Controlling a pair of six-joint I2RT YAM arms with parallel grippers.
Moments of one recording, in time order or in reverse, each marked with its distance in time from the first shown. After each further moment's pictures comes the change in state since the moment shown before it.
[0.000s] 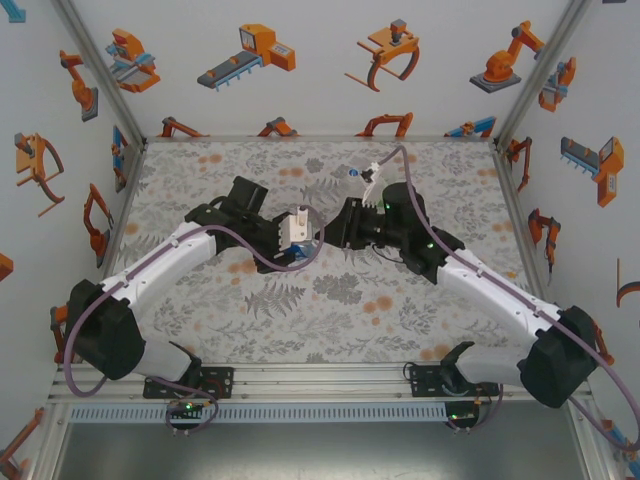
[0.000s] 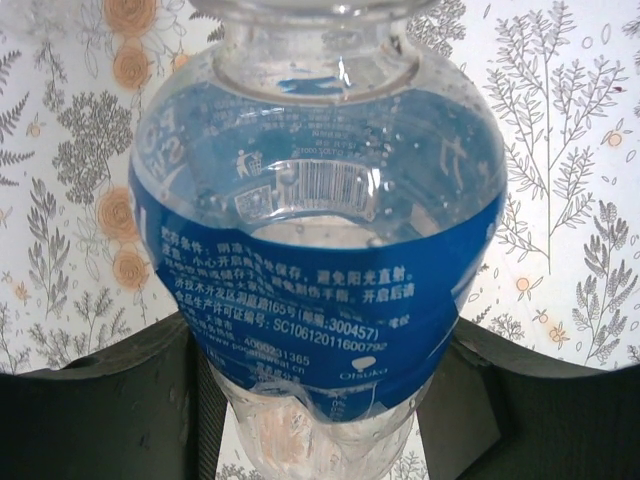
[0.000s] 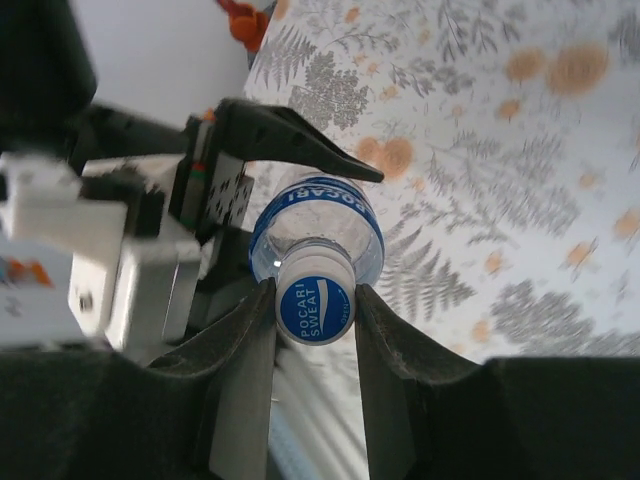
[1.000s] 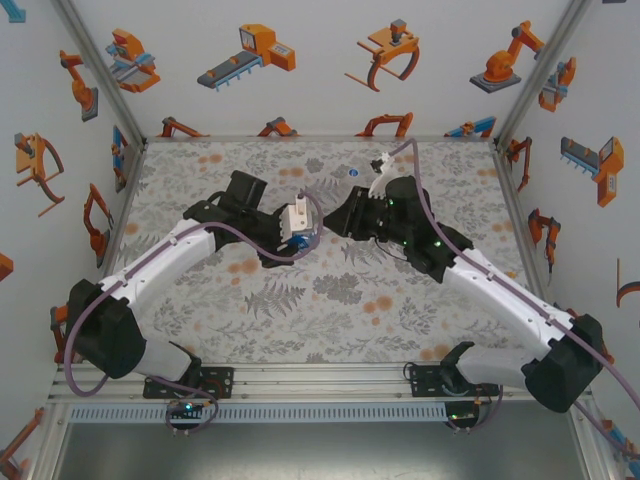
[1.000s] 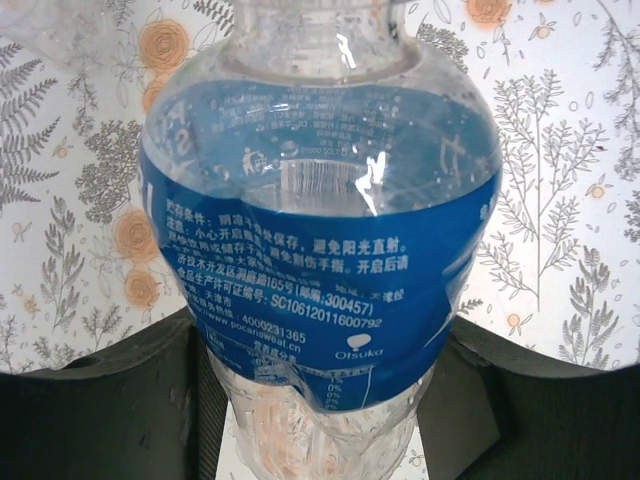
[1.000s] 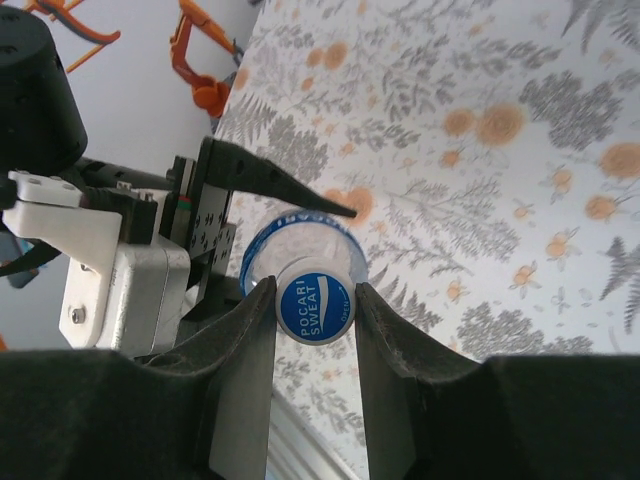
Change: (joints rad) left arm 0.012 0.008 0.033 0.039 0.061 -0.078; right arm 0.027 -0.050 0.087 -0.090 0.200 -0.103
